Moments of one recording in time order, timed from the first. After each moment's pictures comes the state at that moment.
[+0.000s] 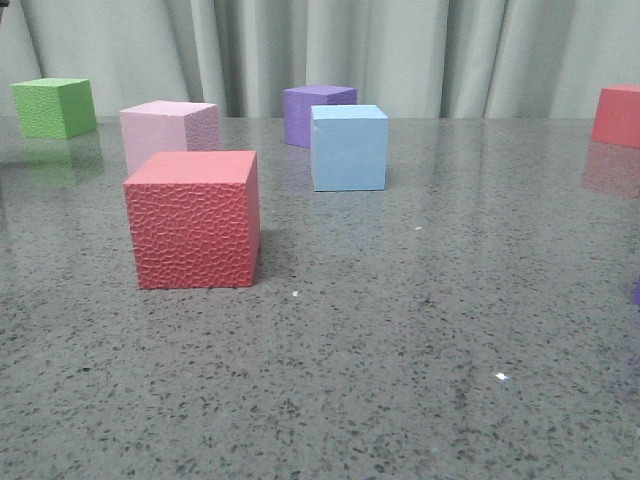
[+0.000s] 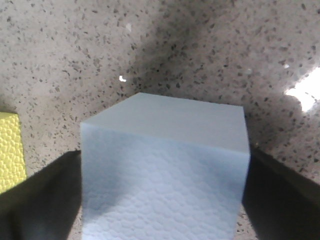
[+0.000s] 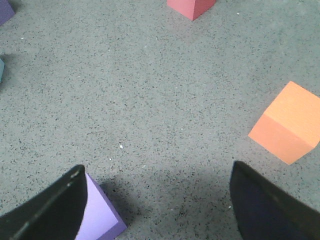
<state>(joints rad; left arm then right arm) 0.01 1.84 -1.57 0.17 1.06 0.77 0.12 0.70 -0.91 -0.17 0.94 0.28</state>
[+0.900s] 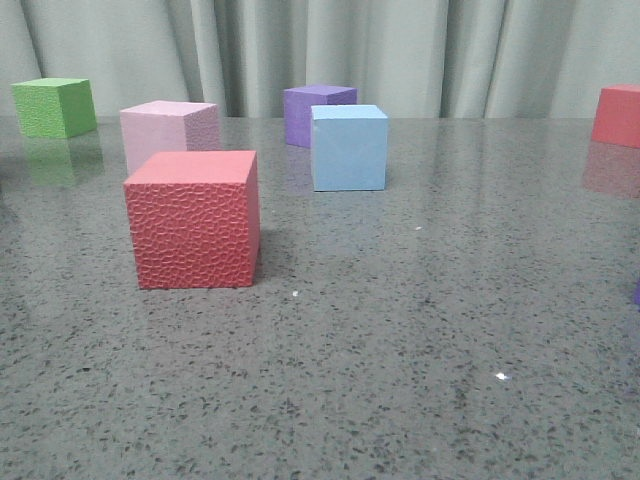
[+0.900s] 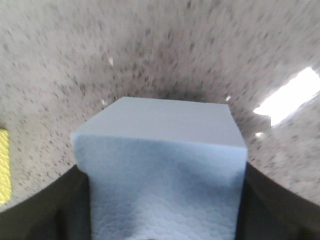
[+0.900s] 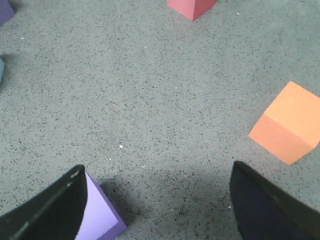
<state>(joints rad) 0.01 1.83 -1.71 0.02 1.22 0.77 0.12 0.70 -0.91 -0.17 0.94 0.28</state>
